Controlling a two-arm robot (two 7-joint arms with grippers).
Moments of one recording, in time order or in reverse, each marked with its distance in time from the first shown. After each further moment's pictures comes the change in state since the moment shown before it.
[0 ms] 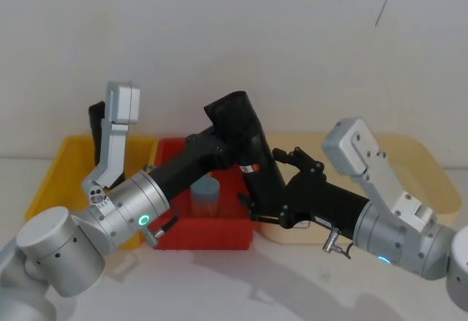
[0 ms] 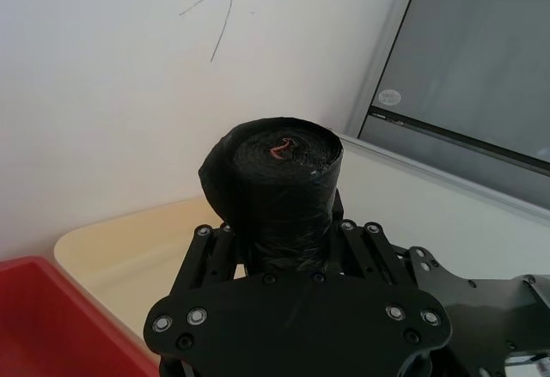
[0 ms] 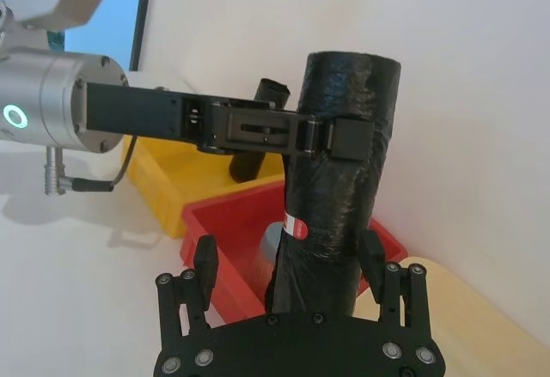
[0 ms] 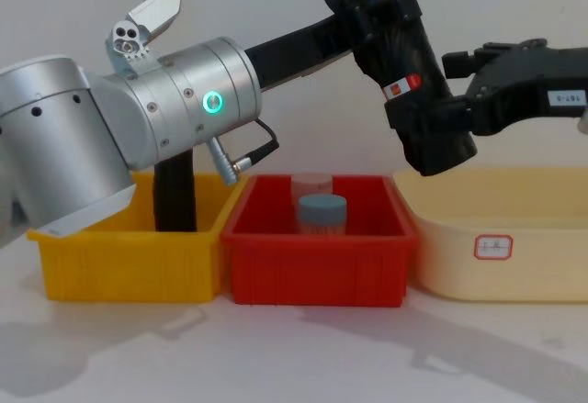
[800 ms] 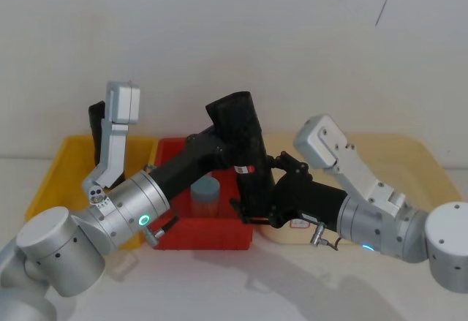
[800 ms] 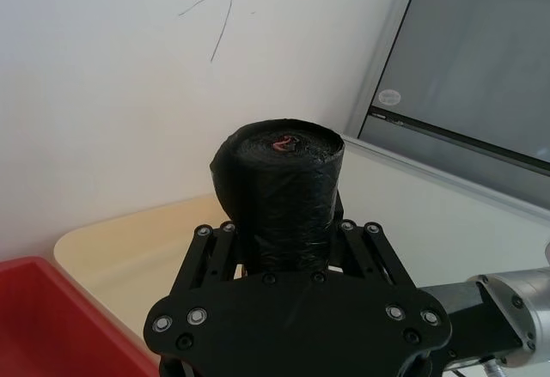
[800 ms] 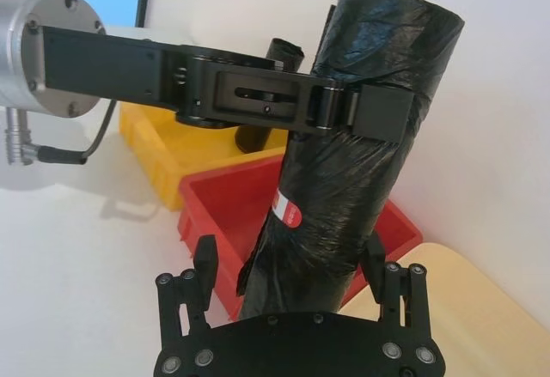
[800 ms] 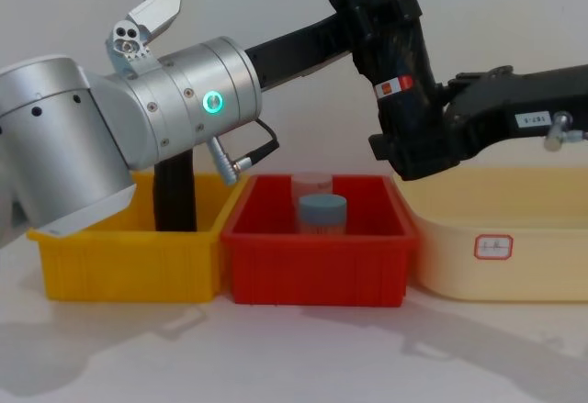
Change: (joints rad) left arm 0.000 0.000 0.000 0.000 0.000 0.000 0.000; right arm 0.110 -0.019 -0.073 0.107 -0.042 0.060 0.043
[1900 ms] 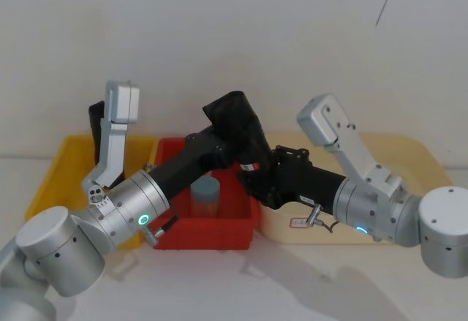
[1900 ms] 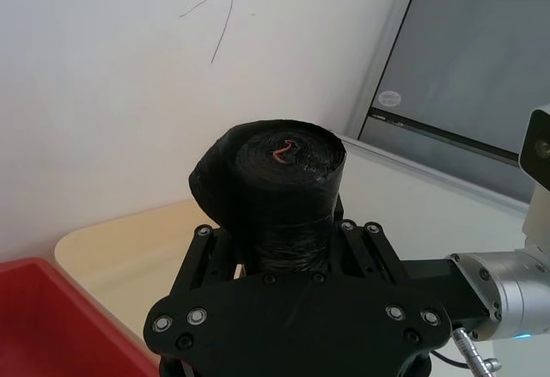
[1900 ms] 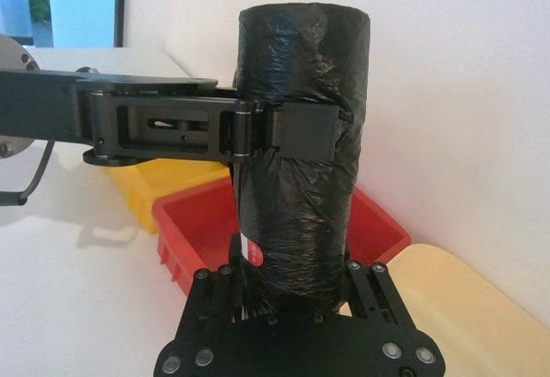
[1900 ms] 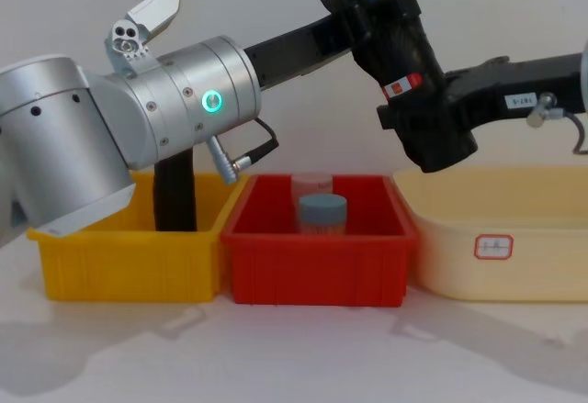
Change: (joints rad) left arm 0.000 0.000 0.000 0.000 0.000 0.000 0.000; right arm 0.046 -0.052 0.020 0.071 0.036 0.022 -0.015
